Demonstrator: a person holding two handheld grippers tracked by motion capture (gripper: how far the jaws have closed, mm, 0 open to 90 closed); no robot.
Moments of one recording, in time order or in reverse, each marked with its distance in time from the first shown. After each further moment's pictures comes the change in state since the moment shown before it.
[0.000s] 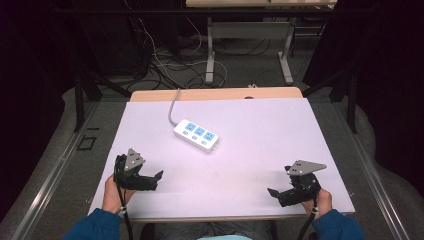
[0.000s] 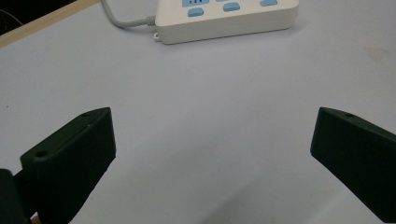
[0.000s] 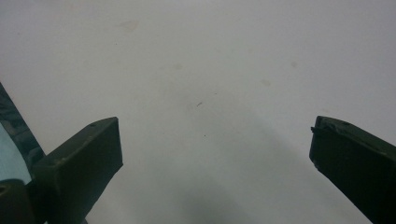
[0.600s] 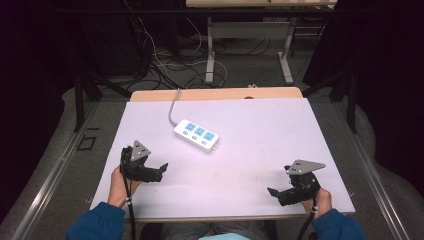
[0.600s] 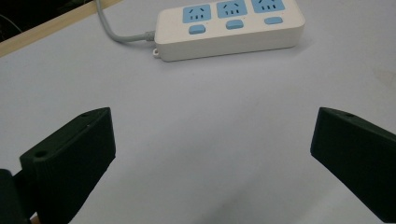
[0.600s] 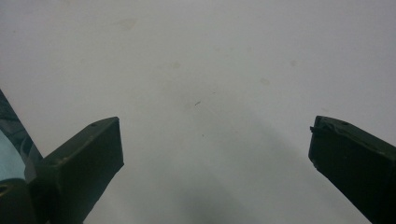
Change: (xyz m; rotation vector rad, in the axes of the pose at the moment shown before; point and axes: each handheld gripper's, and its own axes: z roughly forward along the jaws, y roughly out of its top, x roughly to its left) left arm 0.005 0.018 0.017 -0.008 -0.012 -0.008; right arm -0.001 0.000 0.002 0.008 -0.001 0.006
